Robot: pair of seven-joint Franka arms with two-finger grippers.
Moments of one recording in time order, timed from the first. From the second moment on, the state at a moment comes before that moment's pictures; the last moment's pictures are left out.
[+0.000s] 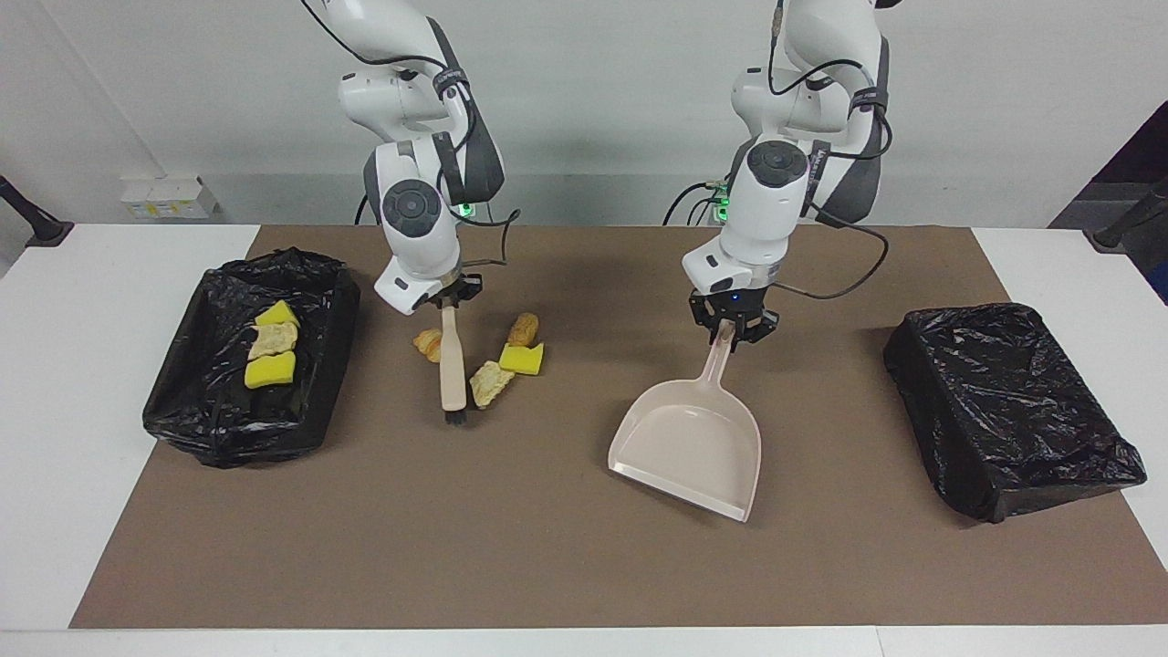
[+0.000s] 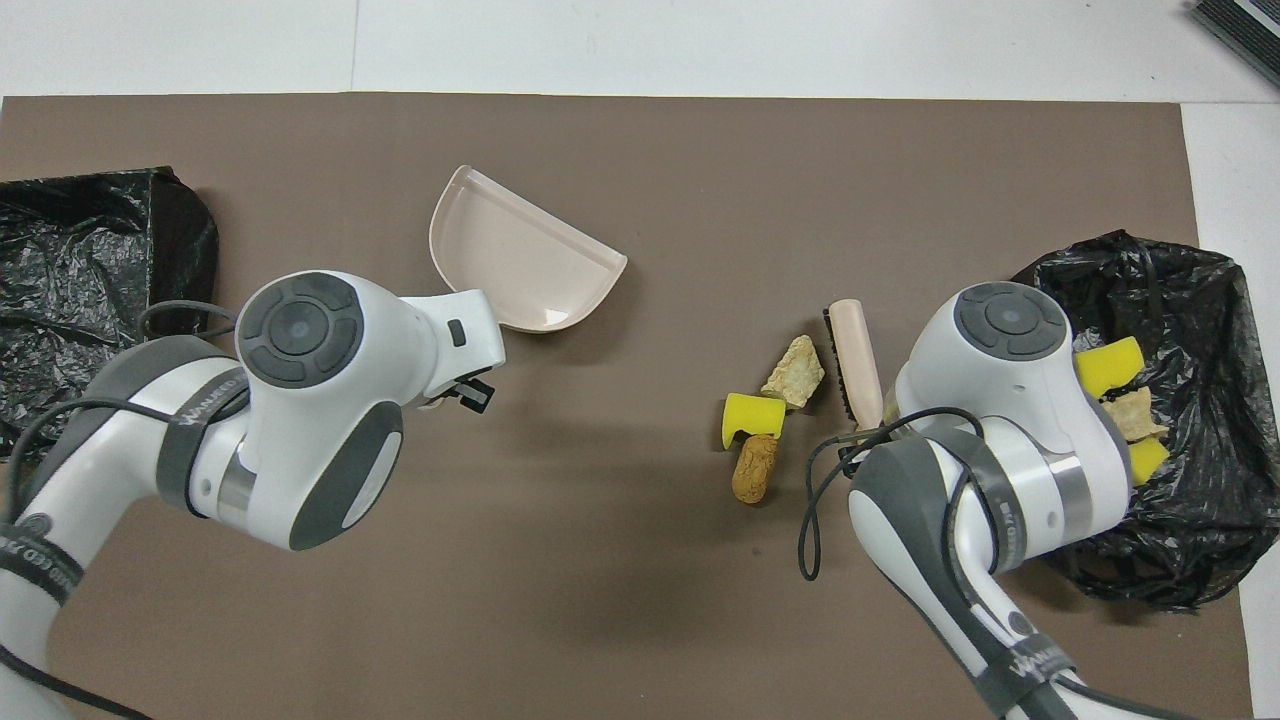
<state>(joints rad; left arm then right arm) -0.34 0.08 -0.09 -2.00 0.04 2.11 0.14 0.16 0.03 0.10 -2.09 -0.02 1.78 0.18</state>
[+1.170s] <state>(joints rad) -0.28 0.04 -0.12 -2.03 0.03 1.88 0.98 0.21 -0.17 0.11 -2.46 0.08 1.88 0.33</state>
